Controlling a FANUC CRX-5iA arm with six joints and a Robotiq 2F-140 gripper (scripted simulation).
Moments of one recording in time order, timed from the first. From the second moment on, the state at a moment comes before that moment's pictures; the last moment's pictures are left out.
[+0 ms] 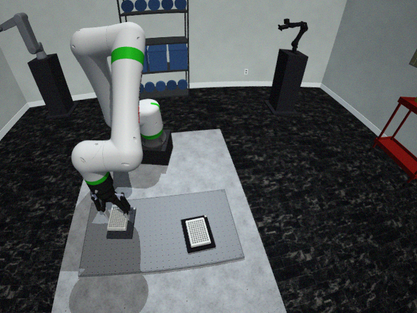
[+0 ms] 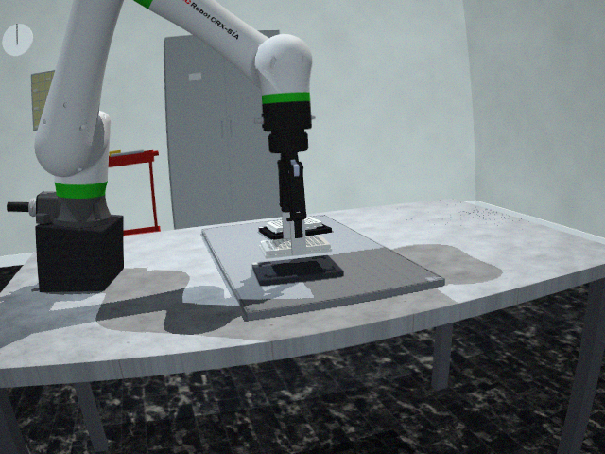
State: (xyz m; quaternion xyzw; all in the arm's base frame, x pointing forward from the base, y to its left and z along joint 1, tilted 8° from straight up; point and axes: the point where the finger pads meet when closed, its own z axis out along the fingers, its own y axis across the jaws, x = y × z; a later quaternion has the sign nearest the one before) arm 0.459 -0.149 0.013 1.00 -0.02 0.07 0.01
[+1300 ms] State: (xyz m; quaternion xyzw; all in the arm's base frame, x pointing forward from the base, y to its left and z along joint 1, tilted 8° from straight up) arm 0.453 -0.148 0.052 1.00 -0.02 0.07 0.01
